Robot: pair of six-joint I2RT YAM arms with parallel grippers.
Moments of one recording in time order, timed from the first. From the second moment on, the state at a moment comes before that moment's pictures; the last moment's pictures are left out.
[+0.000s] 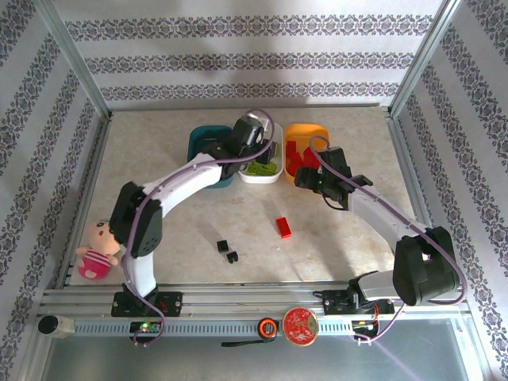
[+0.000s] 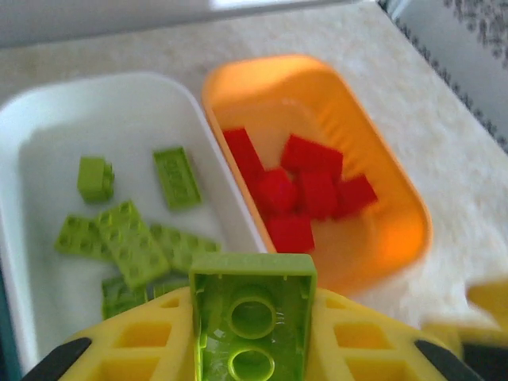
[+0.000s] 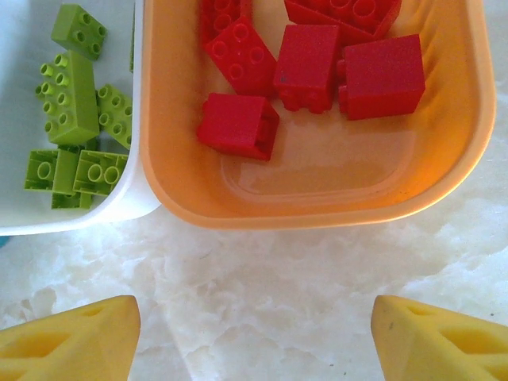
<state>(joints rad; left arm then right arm) -0.62 1.94 1.62 -0.30 -0.02 -0.34 0.31 1.37 0.88 -0.38 -0.03 0.53</state>
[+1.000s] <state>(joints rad) -0.52 1.68 1.33 -0.16 0.09 -0.56 0.61 1.54 0.84 -0.41 -0.02 0.47</state>
